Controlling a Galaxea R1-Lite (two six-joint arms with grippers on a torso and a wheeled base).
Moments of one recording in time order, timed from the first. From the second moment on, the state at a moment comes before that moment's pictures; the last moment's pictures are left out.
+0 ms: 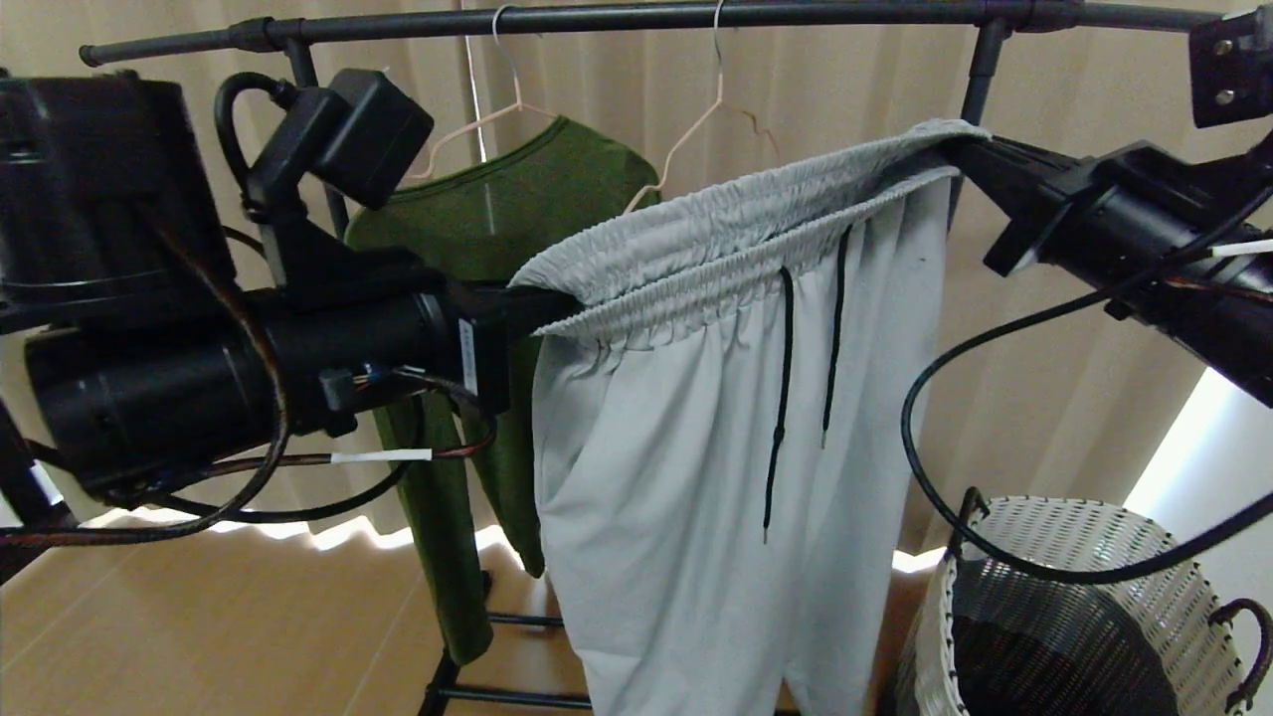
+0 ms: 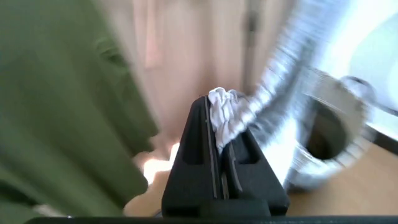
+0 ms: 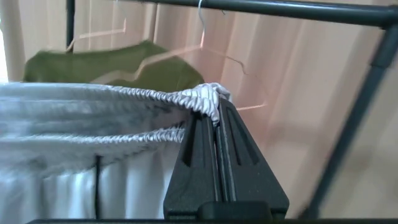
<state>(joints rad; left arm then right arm) -0.59 1.47 -0.97 -0.41 -0.17 0.09 0.31 1.57 -0.92 -0.96 0.19 -0.04</state>
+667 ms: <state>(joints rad) -0.72 1.35 -0.88 -0.41 -0.22 0.11 0.31 1.68 -1.00 -0.97 0.18 -0.04</state>
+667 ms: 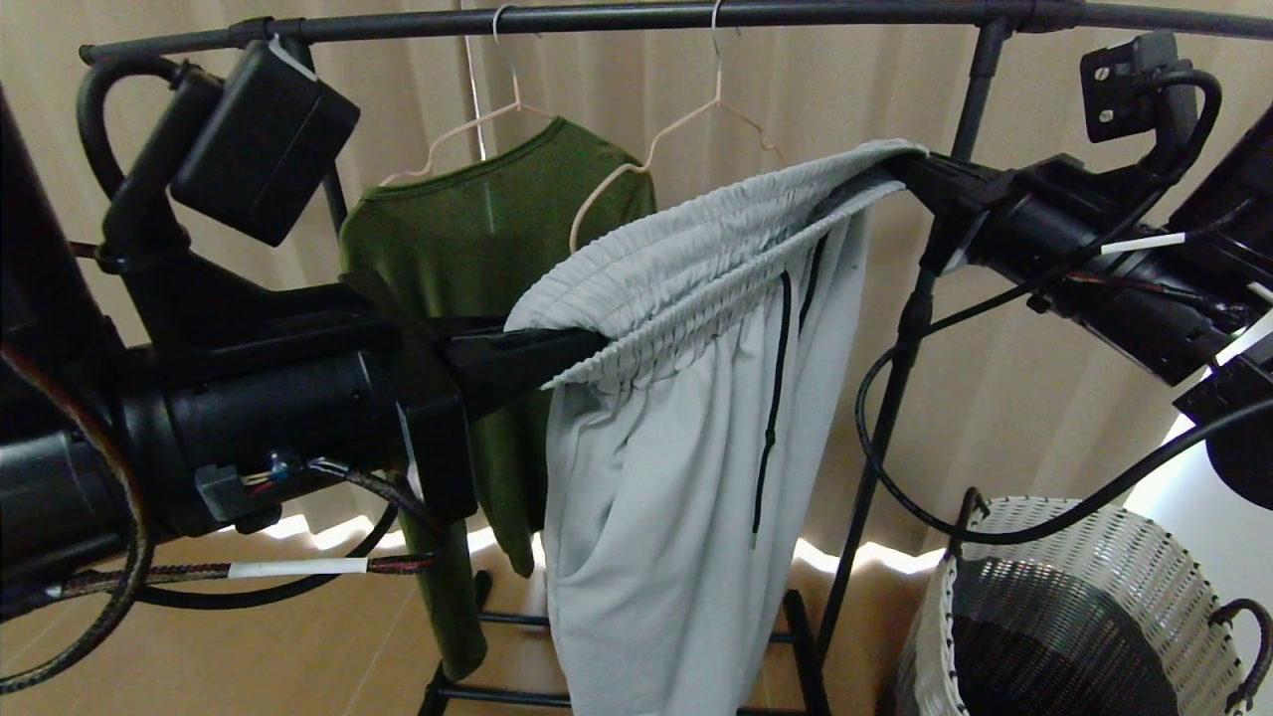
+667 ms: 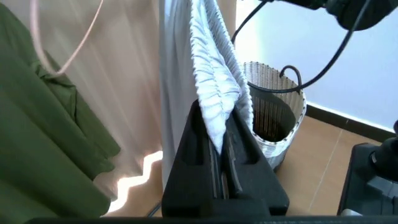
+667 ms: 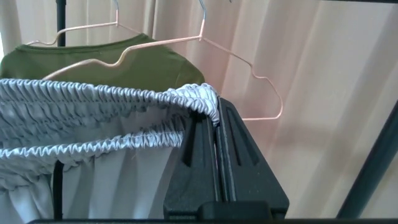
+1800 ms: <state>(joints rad) -0.64 1.63 -1.14 -0.52 0.20 0.10 0.30 1.33 -0.78 -0.65 0.18 -0.04</state>
